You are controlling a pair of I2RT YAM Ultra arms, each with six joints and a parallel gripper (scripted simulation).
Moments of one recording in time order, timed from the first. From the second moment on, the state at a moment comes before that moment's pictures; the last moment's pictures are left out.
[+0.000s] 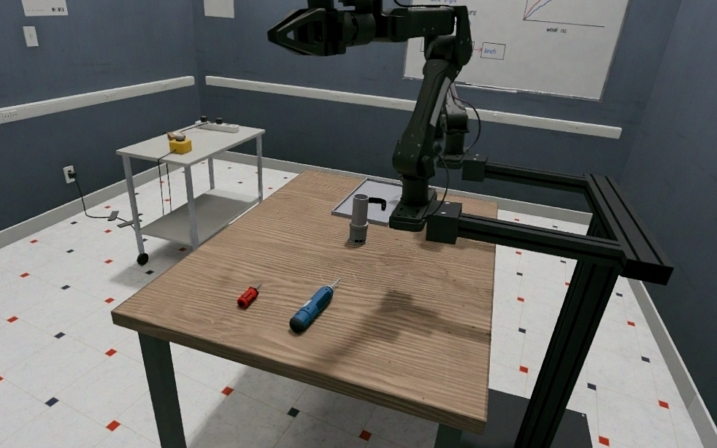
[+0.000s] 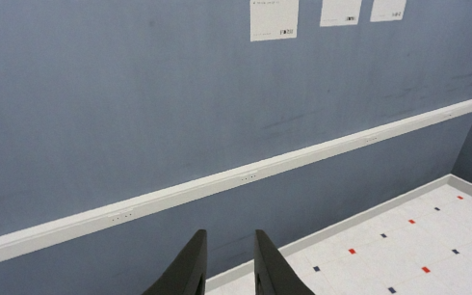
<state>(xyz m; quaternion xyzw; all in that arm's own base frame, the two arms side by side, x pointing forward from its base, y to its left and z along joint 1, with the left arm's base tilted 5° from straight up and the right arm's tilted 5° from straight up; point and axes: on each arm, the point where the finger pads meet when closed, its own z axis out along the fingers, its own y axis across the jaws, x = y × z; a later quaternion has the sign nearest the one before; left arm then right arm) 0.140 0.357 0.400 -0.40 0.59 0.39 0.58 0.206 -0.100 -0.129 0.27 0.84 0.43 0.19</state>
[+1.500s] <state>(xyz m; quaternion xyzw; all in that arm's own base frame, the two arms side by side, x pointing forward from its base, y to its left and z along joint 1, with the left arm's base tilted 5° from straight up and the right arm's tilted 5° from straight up) 0.140 0.357 0.400 -0.40 0.59 0.39 0.58 0.206 -0.114 -0.089 0.27 0.85 0.41 0.20</state>
